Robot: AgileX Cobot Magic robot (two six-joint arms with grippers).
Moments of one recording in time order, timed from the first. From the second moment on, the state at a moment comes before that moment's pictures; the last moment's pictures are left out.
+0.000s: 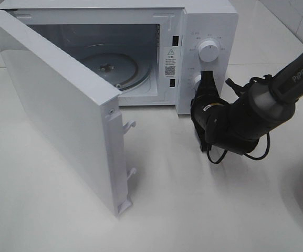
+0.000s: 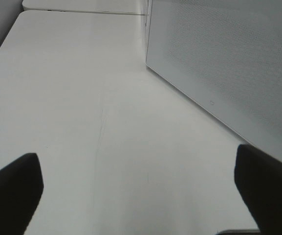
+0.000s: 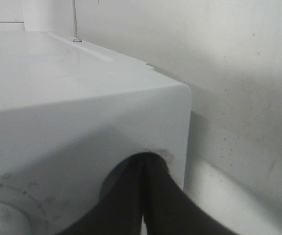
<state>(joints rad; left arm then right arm) 0.00 -0.01 -0.52 -0.08 1.08 -0.01 0.52 2.15 -0.93 0.76 -0.83 1.25</state>
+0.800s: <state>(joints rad) 0.00 -0.01 -0.52 -0.08 1.08 -0.01 0.50 1.97 -0.81 0.72 -0.72 1.14</state>
